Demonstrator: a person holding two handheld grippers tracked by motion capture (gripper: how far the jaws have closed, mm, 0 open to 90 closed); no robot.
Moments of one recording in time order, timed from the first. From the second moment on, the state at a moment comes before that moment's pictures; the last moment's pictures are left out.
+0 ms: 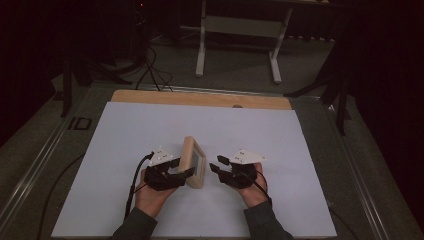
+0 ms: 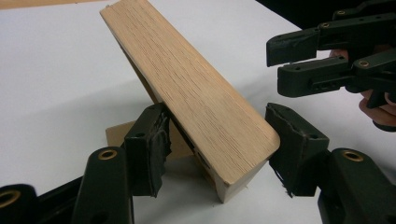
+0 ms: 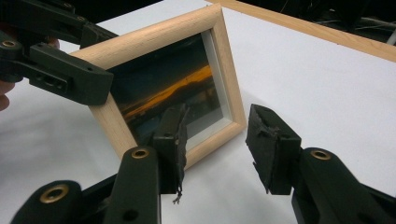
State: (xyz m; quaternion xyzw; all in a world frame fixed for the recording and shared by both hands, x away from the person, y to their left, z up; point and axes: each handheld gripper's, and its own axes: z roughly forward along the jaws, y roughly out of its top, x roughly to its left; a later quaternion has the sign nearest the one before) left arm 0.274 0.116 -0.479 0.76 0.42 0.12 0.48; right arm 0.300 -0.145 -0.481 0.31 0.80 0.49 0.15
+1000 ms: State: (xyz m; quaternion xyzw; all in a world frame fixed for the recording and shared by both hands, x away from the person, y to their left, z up) left arm 0.273 0.113 -0.477 0.77 0.41 0.10 0.49; right arm 0.303 -0.162 -0.468 0.32 0.79 0.50 0.18
